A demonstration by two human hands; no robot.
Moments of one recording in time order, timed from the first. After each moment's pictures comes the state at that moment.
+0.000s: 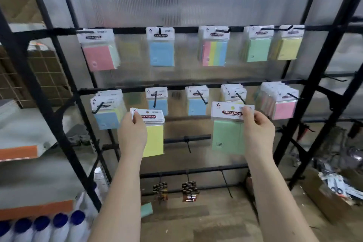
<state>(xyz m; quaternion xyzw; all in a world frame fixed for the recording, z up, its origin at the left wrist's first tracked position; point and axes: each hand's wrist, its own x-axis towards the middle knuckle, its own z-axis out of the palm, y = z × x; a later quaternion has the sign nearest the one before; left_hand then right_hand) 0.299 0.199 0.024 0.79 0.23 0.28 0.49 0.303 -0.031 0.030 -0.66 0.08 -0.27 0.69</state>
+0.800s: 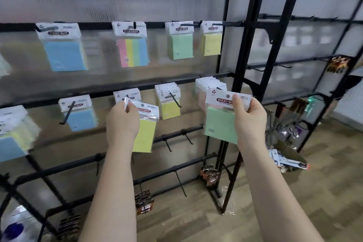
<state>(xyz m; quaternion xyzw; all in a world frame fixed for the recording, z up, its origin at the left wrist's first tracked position) 0.365 0.036 0.042 0.84 0.11 0.24 0.47 0.316 -0.188 0.050 -0.67 0.15 -0.35 0.64</state>
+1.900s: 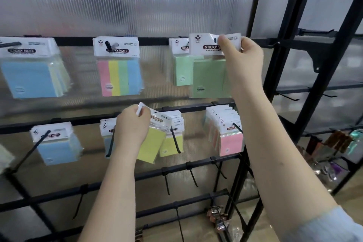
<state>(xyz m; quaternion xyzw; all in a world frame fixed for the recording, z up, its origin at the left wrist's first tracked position) 0.511 -0.012 0.057 0.86 0.09 0.26 0.44 0.516 -0.202 0.171 -0.66 -0.05 -0.35 0.67</state>
